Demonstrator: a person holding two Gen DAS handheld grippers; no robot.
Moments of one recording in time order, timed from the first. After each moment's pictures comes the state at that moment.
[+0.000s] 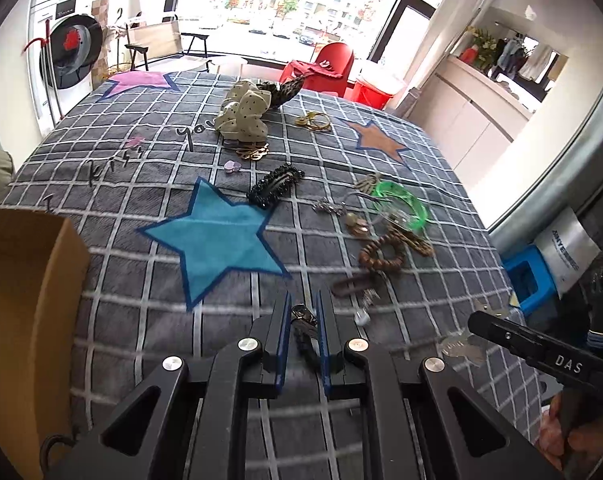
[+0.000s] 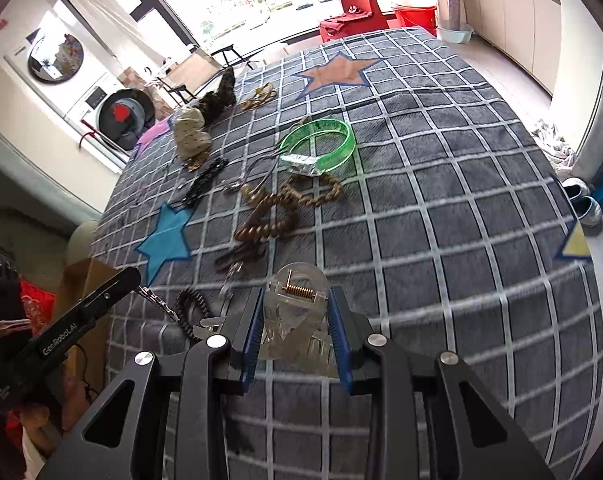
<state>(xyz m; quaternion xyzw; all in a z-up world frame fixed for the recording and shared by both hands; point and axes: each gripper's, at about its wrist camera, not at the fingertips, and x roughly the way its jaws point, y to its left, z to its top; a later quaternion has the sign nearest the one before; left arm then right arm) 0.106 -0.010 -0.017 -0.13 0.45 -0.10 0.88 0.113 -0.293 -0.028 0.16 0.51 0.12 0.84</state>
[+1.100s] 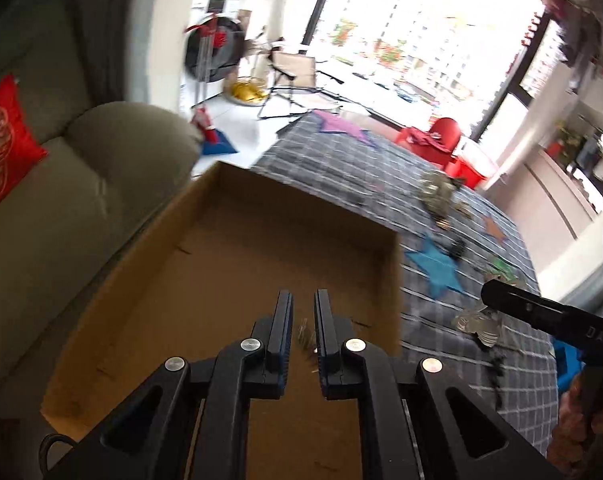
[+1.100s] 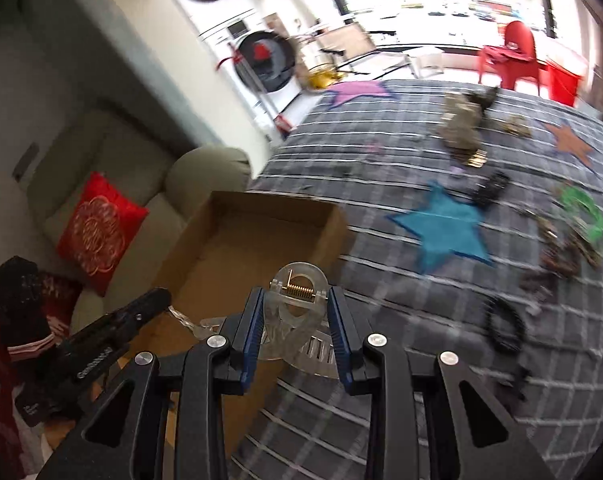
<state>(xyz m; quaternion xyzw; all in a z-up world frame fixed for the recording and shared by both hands) -0.026 0.225 0.016 -0.20 0.40 0.09 0.89 0.075 -0.017 0.043 0.05 0.48 0.34 0.81</state>
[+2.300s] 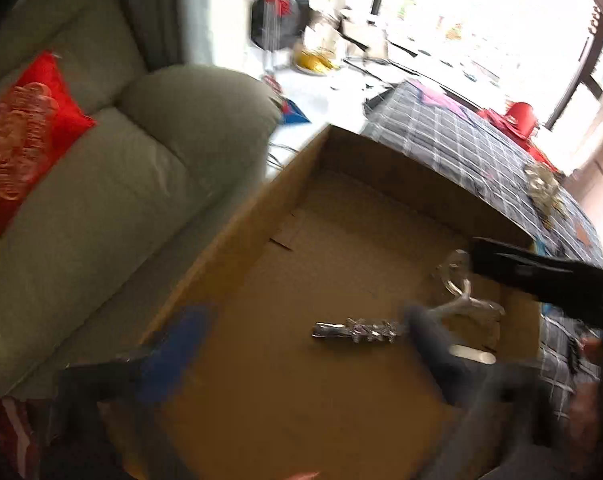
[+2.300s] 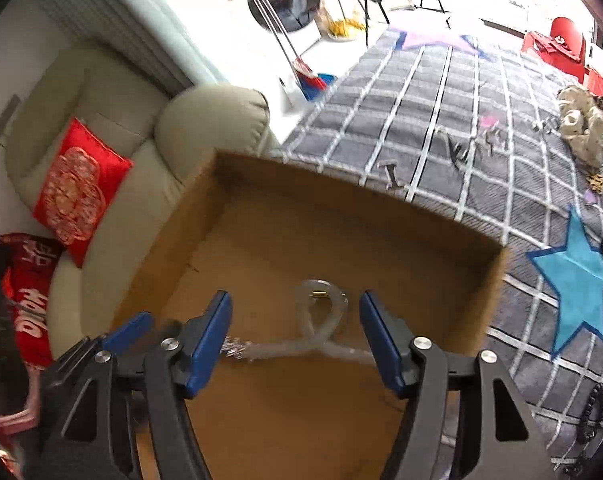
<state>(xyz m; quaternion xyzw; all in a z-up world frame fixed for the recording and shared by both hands) 0.005 0.277 -0.039 -0.18 0.45 0.21 0.85 0.125 0.100 -0.014 0.00 0.54 0.35 0.77</state>
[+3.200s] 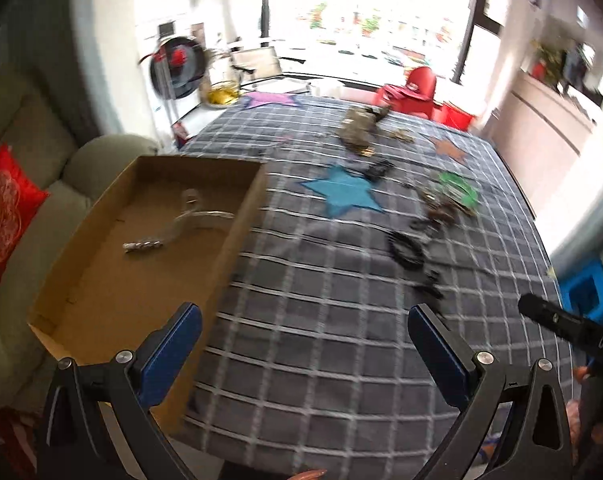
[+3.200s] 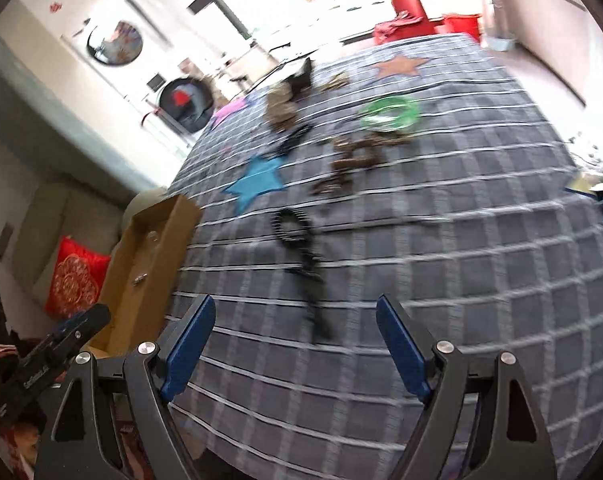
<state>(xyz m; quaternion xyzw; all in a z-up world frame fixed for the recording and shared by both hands) -0.056 0.000 0.050 -0.07 0.44 0.08 0.89 0.010 -0.293 0.002 0.18 0.48 0.20 0.84</state>
